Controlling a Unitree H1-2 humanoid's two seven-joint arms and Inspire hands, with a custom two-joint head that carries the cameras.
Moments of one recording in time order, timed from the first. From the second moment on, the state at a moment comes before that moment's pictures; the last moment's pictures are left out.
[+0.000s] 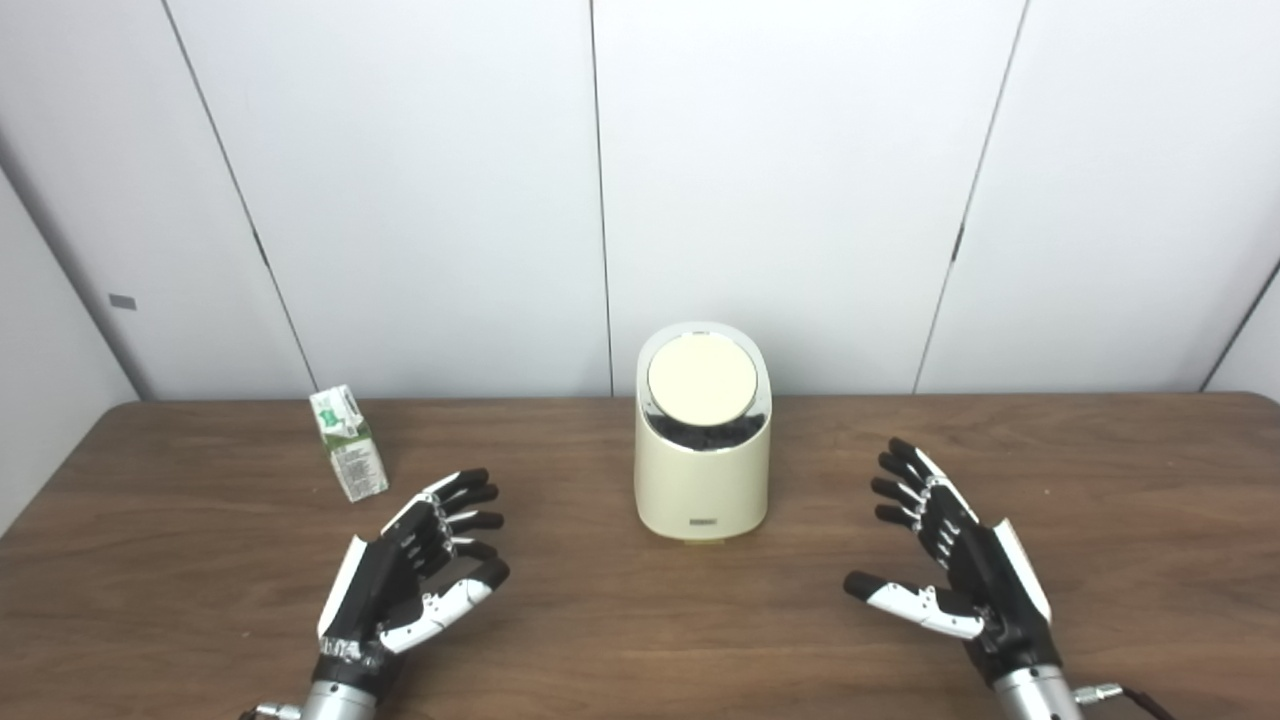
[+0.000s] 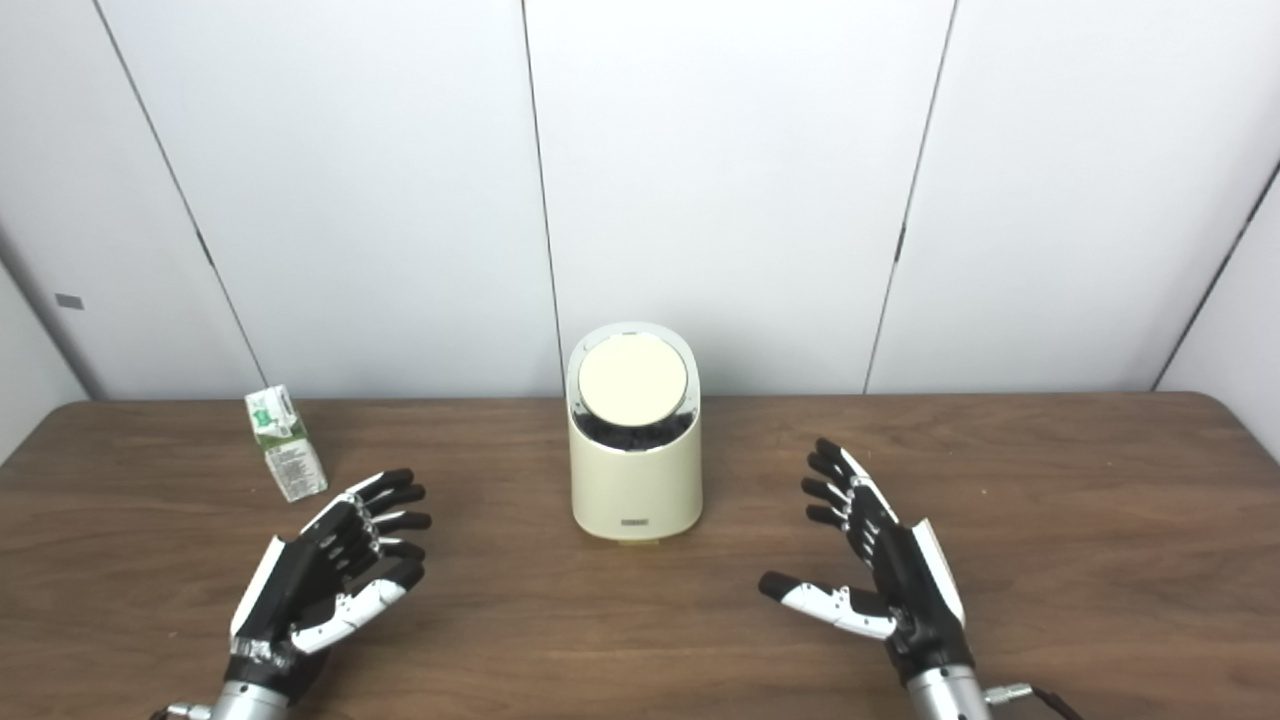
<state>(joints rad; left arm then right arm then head) -0.10 0.17 0.08 0.10 -0.13 -0.29 -0.20 -0.12 -0.16 -0.02 0.09 -0.05 -0.25 0.06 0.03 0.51</state>
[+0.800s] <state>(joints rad) -0.10 0.18 0.08 0.10 -0.13 -0.29 -0.20 -0.24 -0.21 -0.02 0.05 -0.23 -0.15 0.04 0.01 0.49</state>
